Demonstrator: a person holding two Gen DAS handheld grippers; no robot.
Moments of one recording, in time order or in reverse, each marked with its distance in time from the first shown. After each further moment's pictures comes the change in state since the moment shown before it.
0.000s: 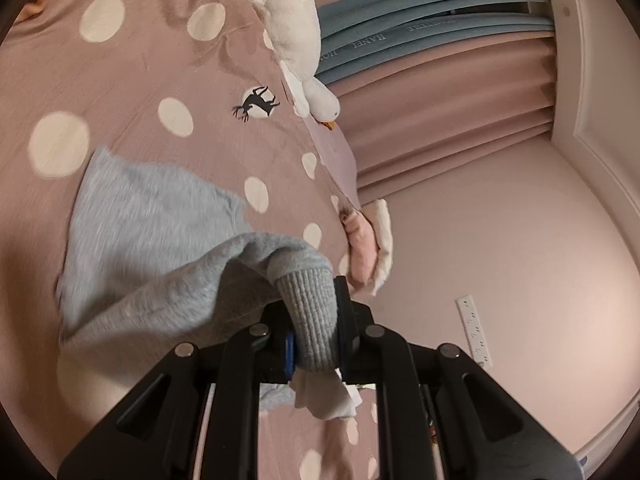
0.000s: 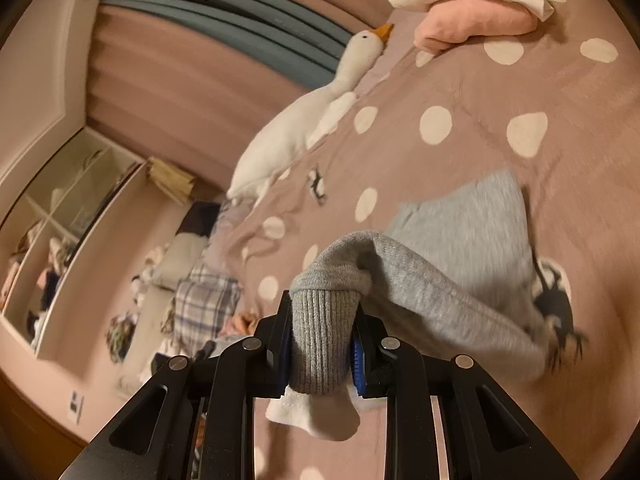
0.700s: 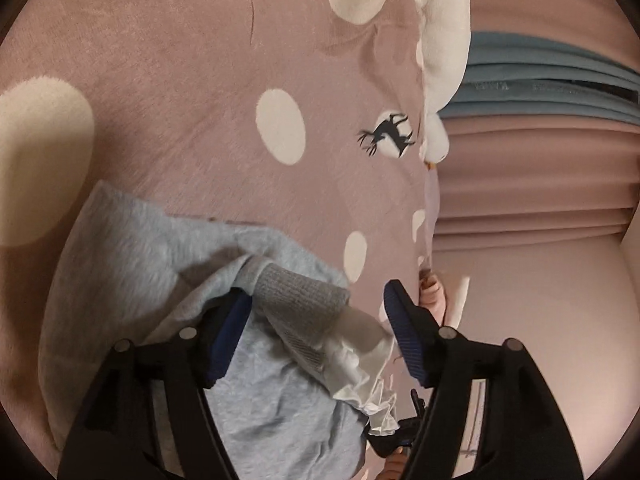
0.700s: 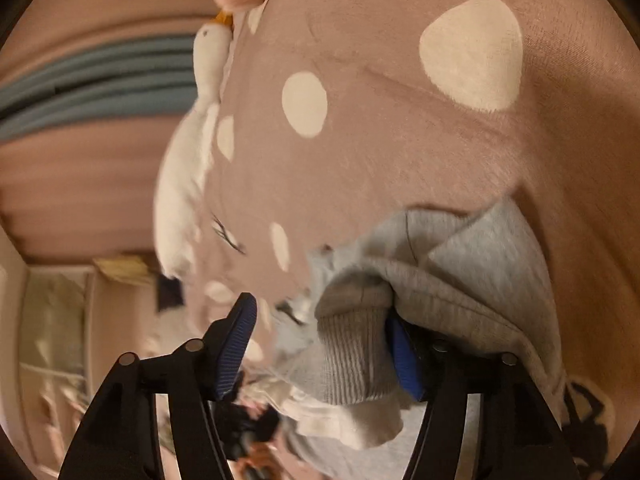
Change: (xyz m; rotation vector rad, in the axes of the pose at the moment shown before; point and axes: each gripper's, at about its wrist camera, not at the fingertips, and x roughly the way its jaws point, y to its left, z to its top) left arm 0.085 0.105 0.070 -0.332 -0.033 0.203; right arm 0.072 -0.117 0.056 0.506 0.049 -0.055
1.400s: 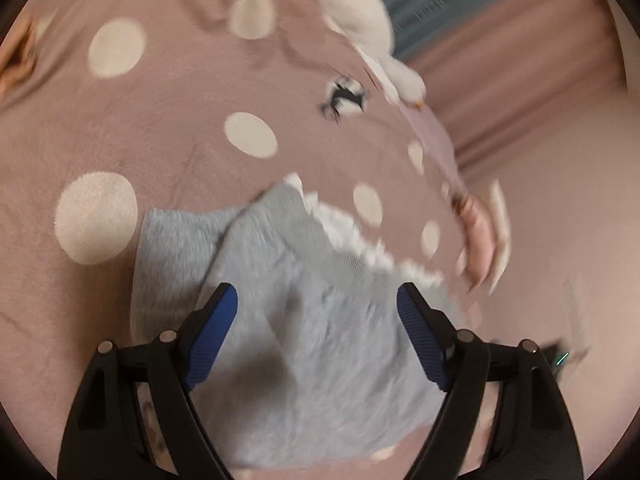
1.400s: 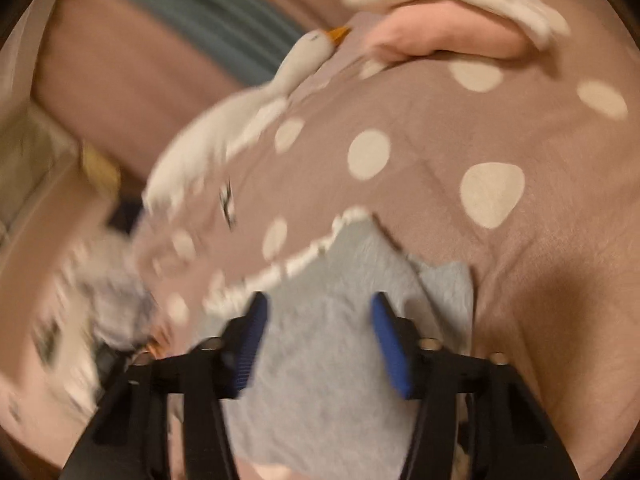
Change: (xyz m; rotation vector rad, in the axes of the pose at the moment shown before) left arm -0.048 -0.045 -0.067 0.535 0.012 0.216; right arm -0.070 0.052 -0.091 -0.668 -0.068 -0.277
